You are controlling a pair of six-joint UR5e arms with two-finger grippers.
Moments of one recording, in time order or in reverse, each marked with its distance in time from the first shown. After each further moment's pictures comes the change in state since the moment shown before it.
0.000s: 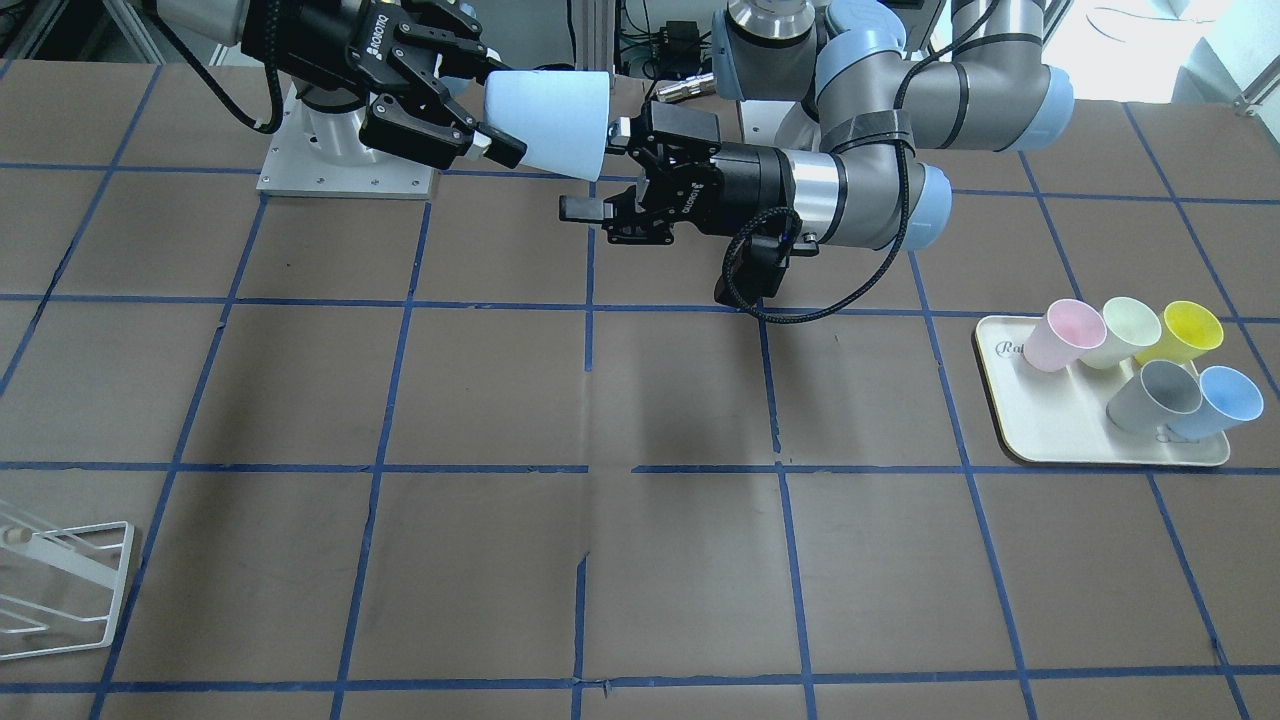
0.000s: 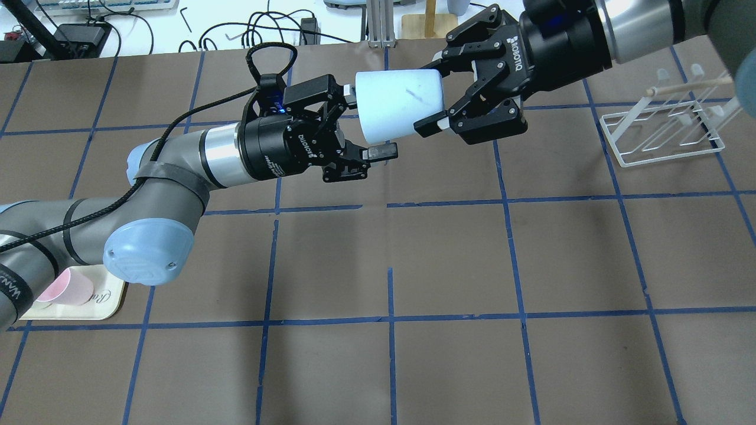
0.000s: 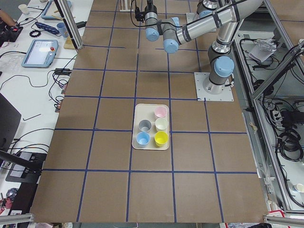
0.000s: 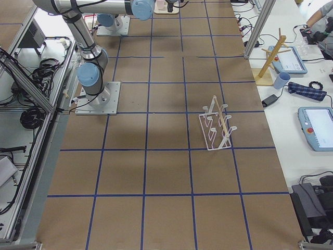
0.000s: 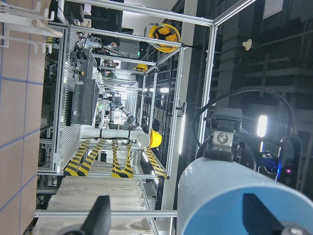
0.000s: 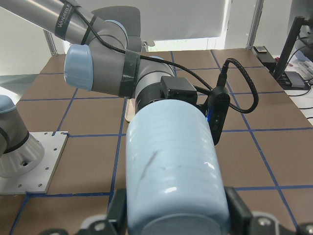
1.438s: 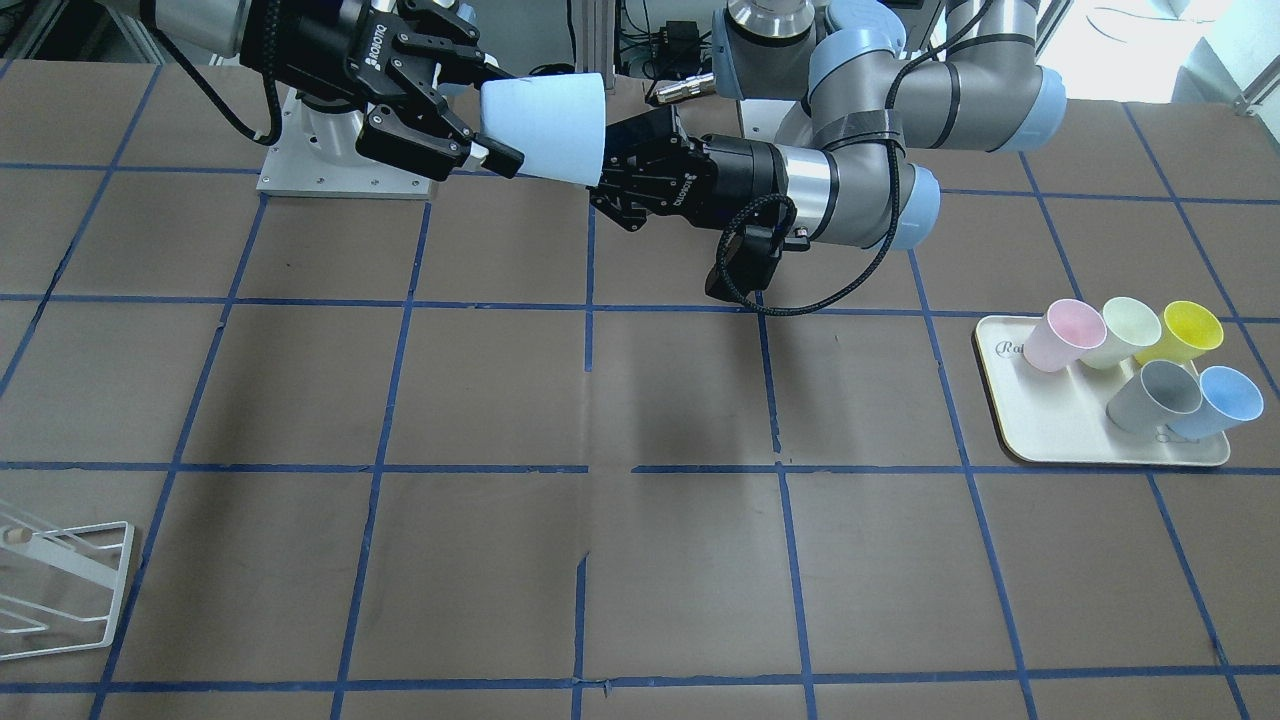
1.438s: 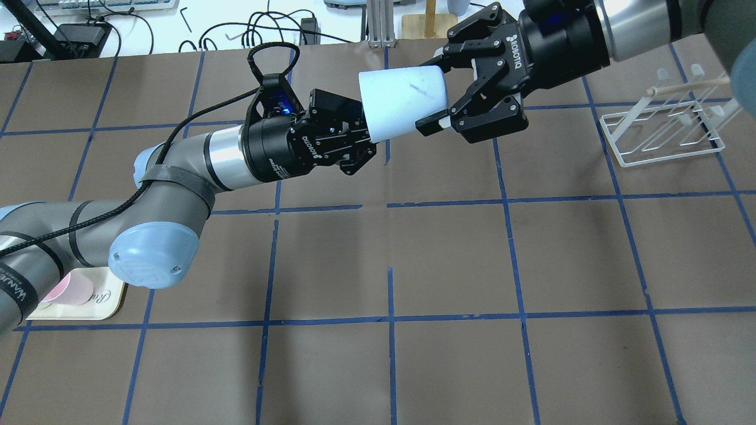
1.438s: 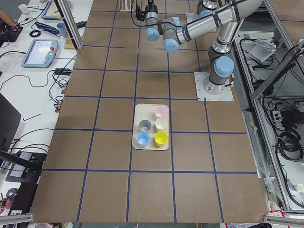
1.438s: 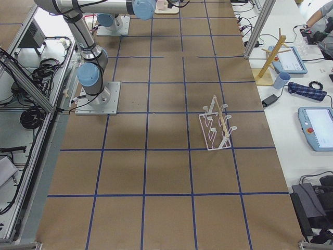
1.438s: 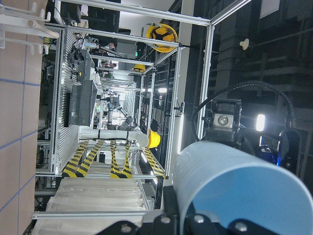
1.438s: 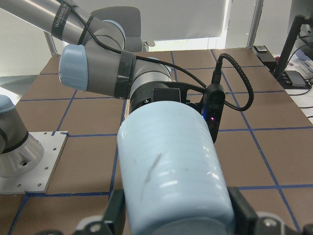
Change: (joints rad) left arm -0.027 -0.002 -0.007 -0.002 -0.078 0.058; right arm 0.000 0.009 -0.001 0.003 0.003 -0.008
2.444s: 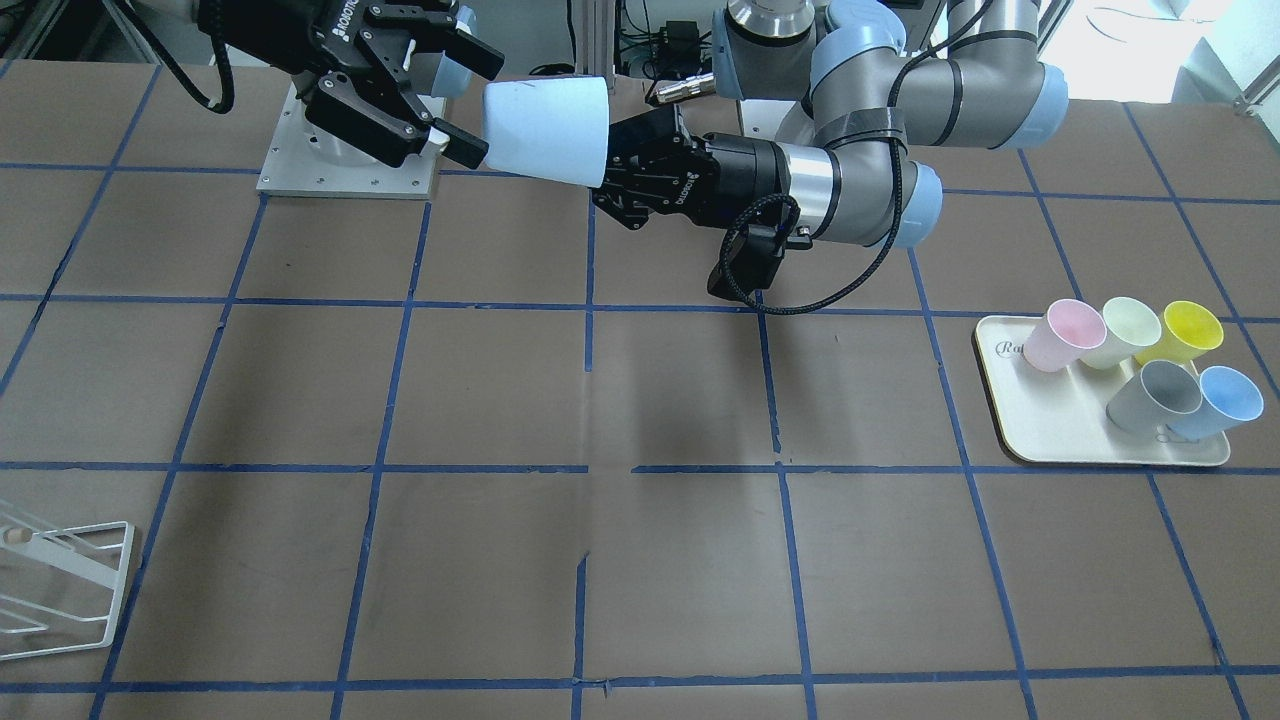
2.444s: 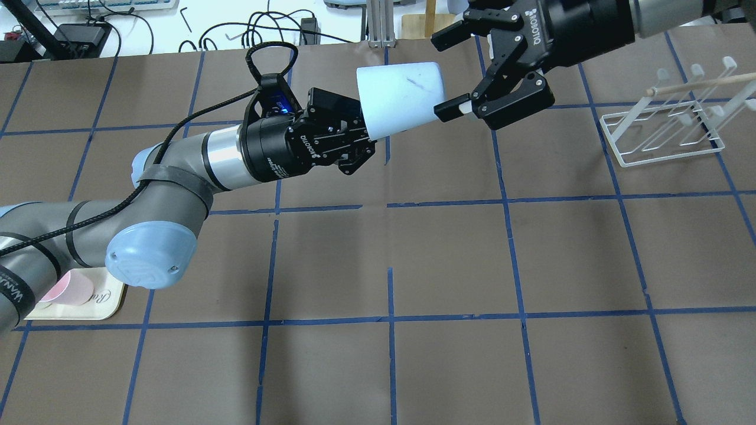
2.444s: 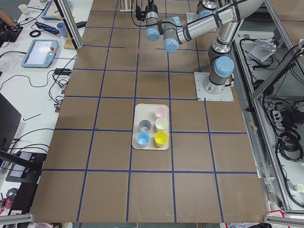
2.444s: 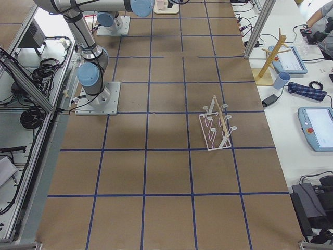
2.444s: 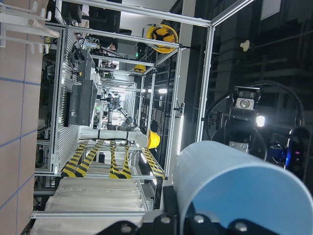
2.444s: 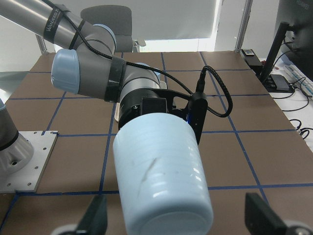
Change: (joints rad) left arm 0.003 0.008 0.000 -0.015 0.000 0.000; right arm -0.020 -0.004 -0.042 0.014 -0.002 0.003
